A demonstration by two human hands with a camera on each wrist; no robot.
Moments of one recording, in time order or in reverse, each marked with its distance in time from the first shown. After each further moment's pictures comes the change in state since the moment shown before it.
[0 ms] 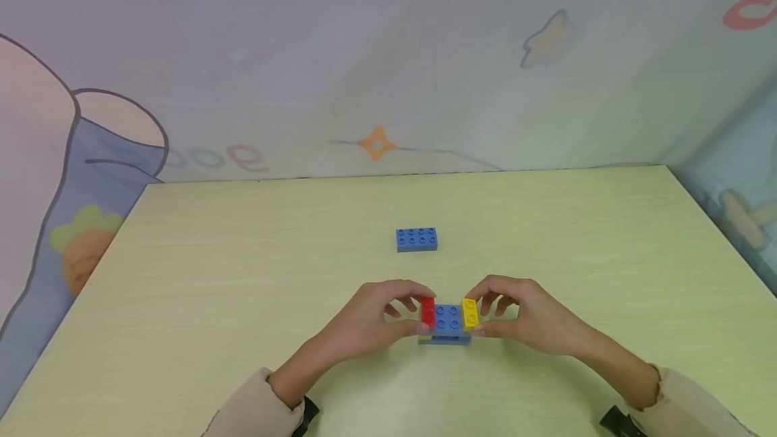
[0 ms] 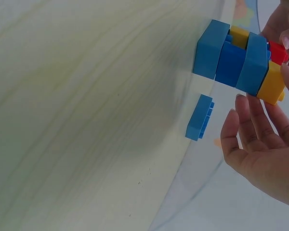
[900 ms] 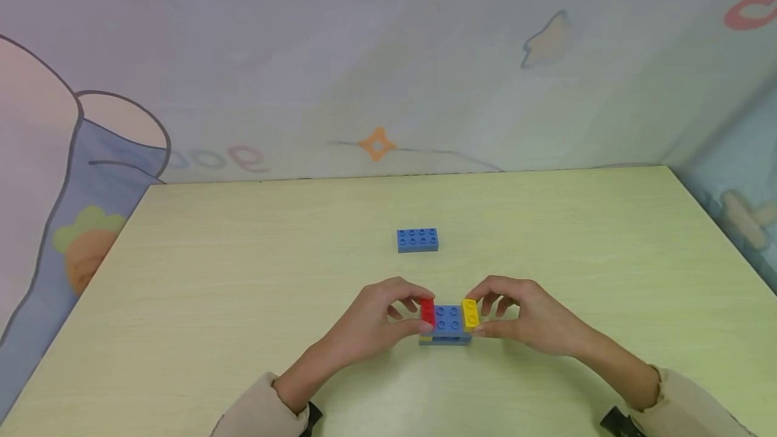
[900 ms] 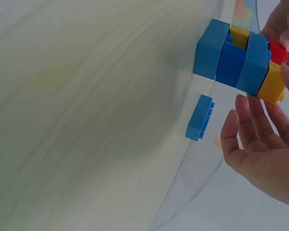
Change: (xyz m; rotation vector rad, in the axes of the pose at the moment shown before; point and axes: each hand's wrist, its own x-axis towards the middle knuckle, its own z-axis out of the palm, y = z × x) left_hand -0.001 0.001 0.005 0.003 0.062 -0.007; right_hand 0.000 -0.001 0.000 0.006 -0.001 -0.012
